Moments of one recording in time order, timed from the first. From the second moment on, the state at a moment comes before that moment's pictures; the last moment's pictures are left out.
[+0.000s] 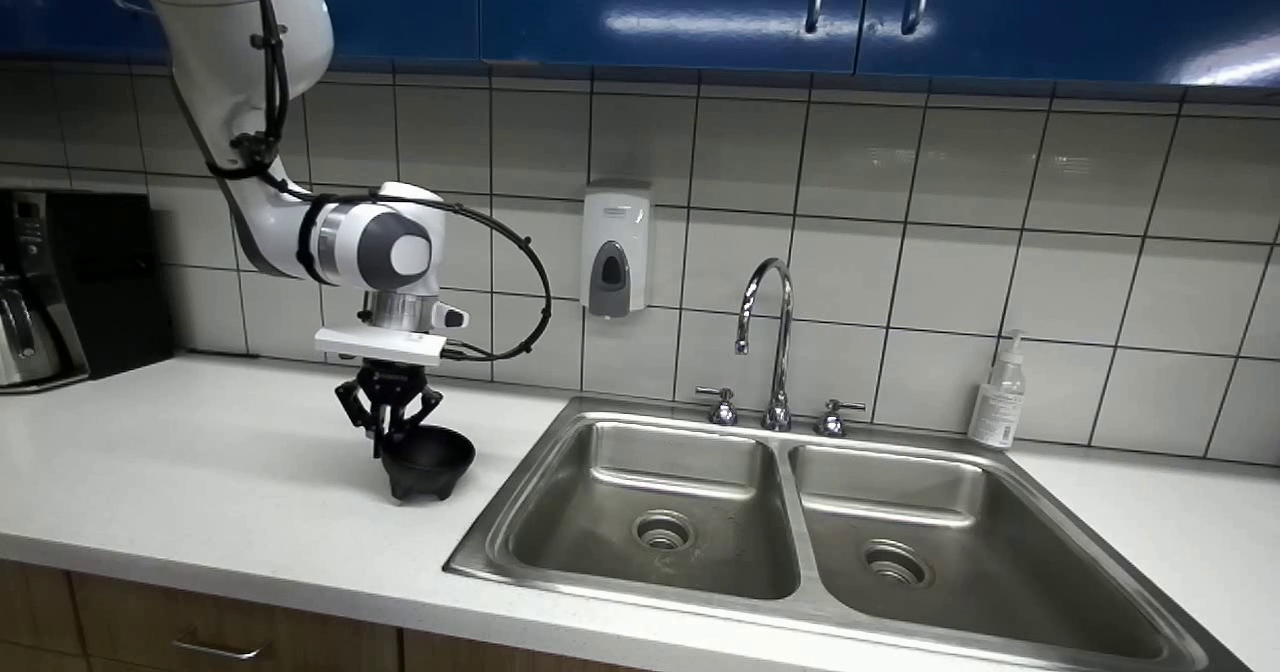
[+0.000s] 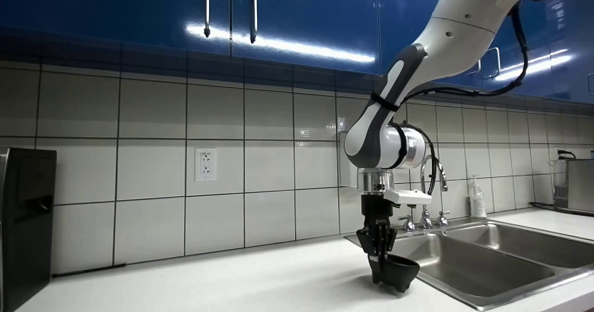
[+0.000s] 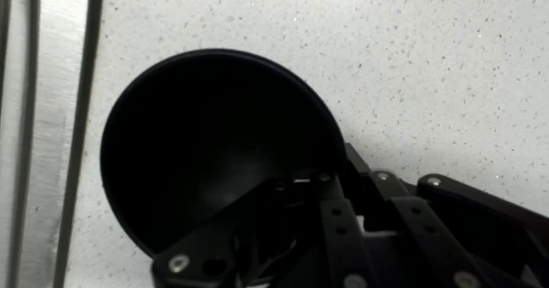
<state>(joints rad) 0.02 0.32 0.07 -2.19 0.11 2.41 -0.35</state>
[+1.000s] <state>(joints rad) 0.01 0.16 0.07 -2.25 0.12 2.41 -0.35</state>
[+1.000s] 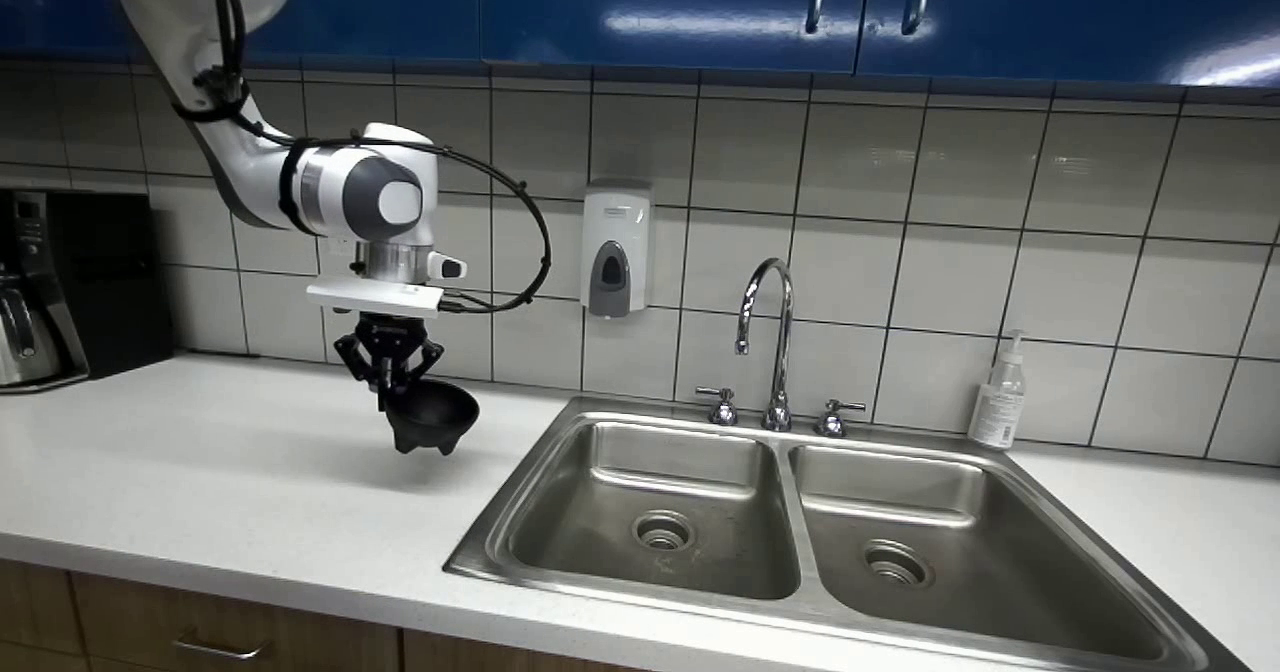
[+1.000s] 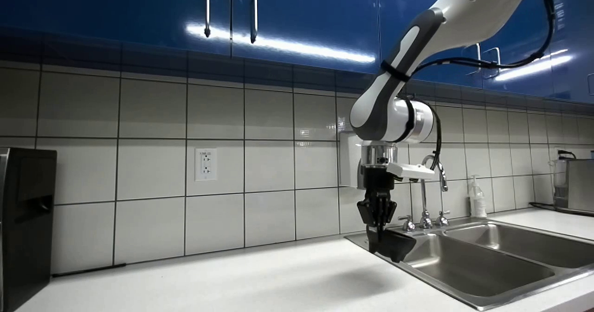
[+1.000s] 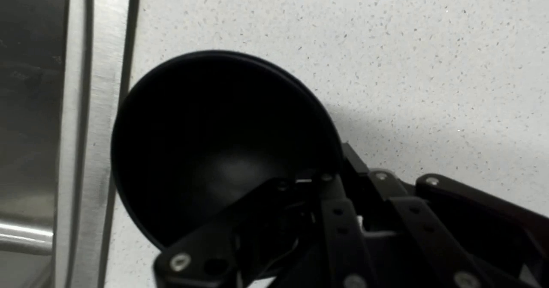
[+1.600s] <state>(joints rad) -0.05 0.11 -0.02 -2.28 0.11 2.41 -0.37</state>
